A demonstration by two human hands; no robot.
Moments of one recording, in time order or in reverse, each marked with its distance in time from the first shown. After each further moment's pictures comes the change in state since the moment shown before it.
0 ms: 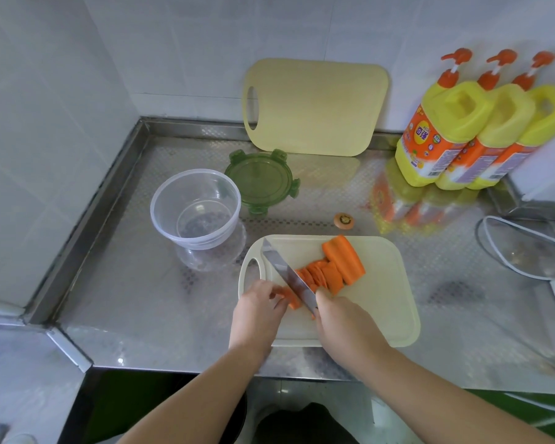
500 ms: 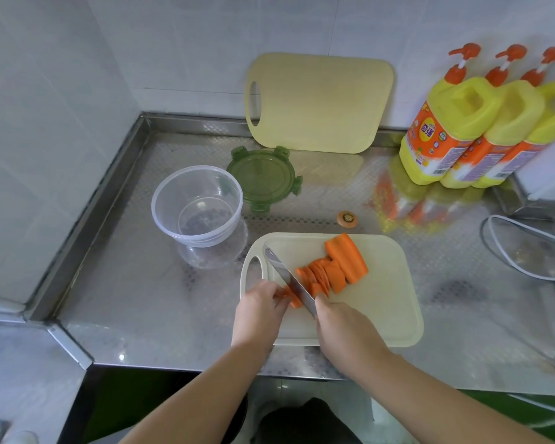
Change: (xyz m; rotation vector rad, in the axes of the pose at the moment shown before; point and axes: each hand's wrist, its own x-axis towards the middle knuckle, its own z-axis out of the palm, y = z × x) left_hand 0.003 -0.005 0.004 0.049 0.010 0.023; right_hand 0.000 -0.001 0.011 0.007 -0.025 -0.015
